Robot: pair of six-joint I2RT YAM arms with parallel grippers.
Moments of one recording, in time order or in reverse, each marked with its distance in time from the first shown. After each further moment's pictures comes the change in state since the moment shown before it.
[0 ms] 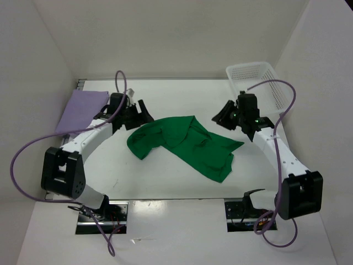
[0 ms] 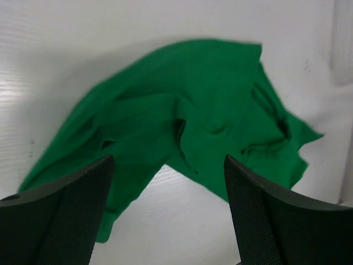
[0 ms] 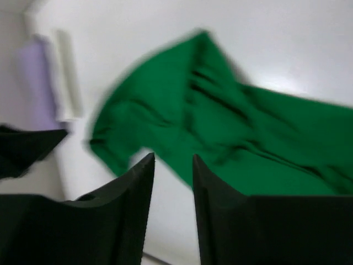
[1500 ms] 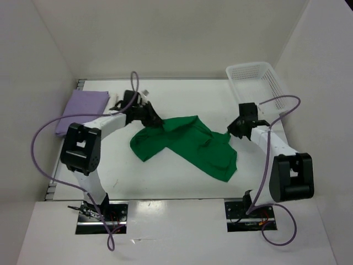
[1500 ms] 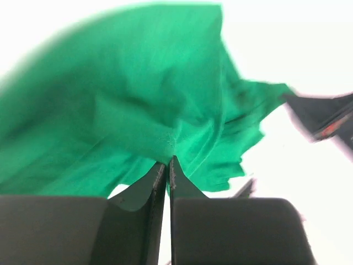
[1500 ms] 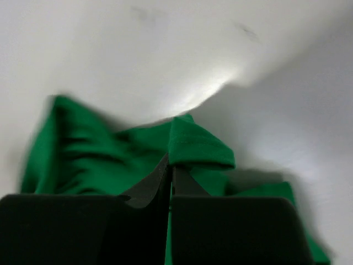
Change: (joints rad) left arm -0.160 0.397 0.152 0.108 0.260 -0.132; right arm -0.156 0.194 -0.261 0.036 0.333 0.135
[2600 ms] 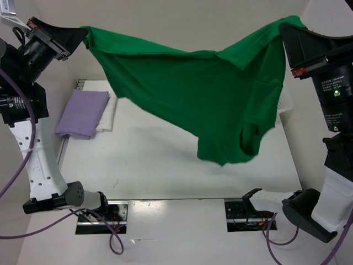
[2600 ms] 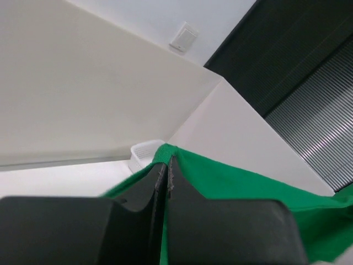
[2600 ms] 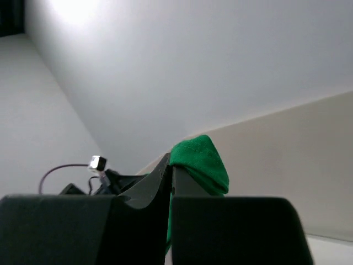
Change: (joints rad) left arm 0.586 -0.474 0.887 -0.180 0.191 -0.162; right arm 0.423 -0.217 1.535 -0.168 -0.088 -0.254
